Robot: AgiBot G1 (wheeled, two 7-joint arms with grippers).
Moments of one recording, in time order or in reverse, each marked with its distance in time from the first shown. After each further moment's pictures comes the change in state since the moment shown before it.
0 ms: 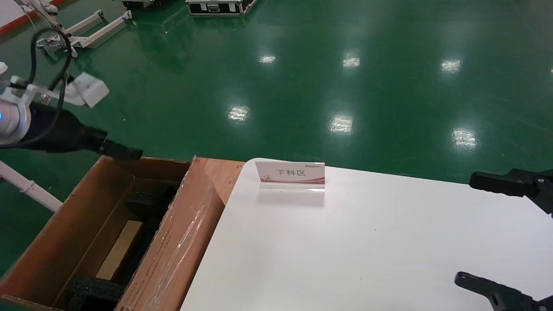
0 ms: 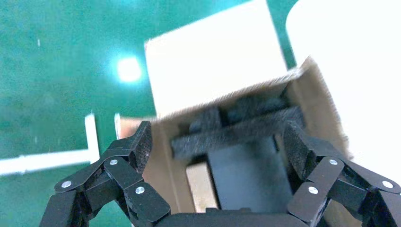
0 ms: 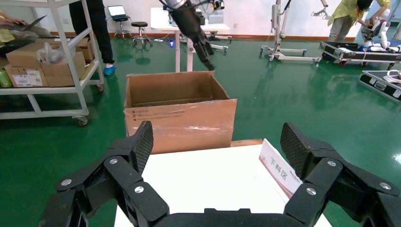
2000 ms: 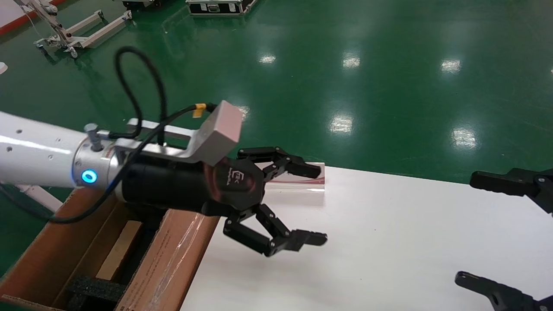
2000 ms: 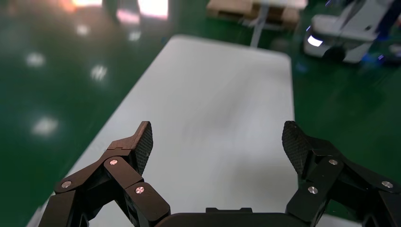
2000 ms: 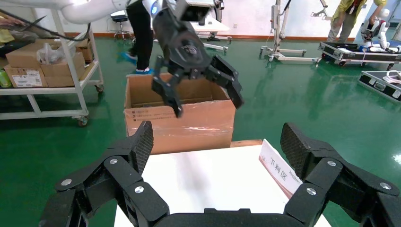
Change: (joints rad) left arm 1.164 0.195 -1.521 -0.097 -0.633 0.430 0.906; right arm -0.003 -0.004 0.011 0.002 -0.007 -0.004 0.006
